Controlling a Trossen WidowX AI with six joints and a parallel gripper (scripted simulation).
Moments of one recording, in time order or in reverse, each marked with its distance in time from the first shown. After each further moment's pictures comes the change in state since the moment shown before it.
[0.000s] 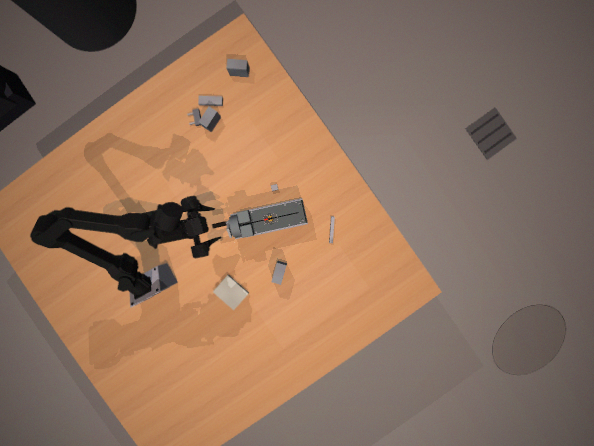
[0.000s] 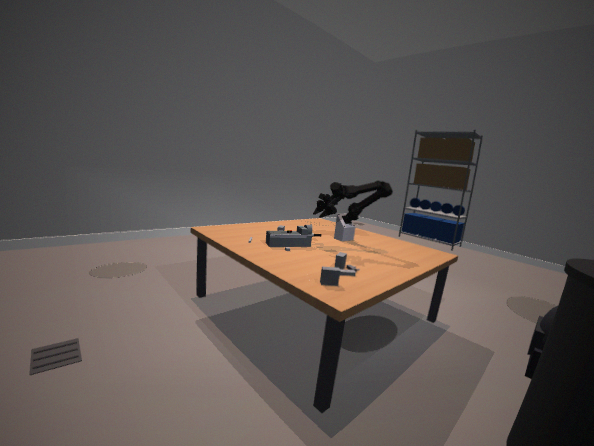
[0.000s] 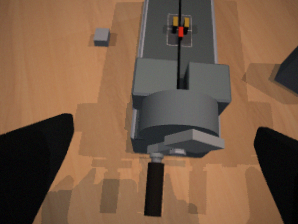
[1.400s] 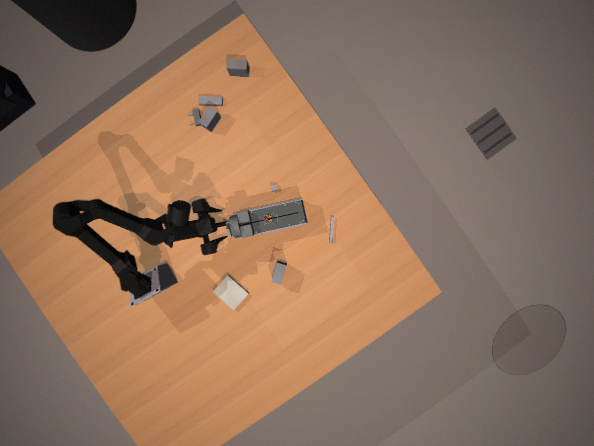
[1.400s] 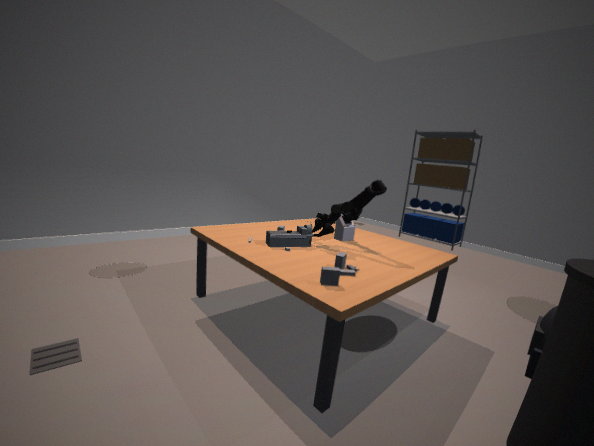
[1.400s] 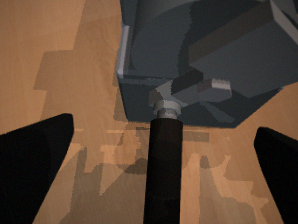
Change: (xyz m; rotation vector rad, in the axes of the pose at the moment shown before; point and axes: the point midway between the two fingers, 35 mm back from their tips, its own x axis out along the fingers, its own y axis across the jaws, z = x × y) arm 0.082 0.001 -0.086 0.008 0.009 0.002
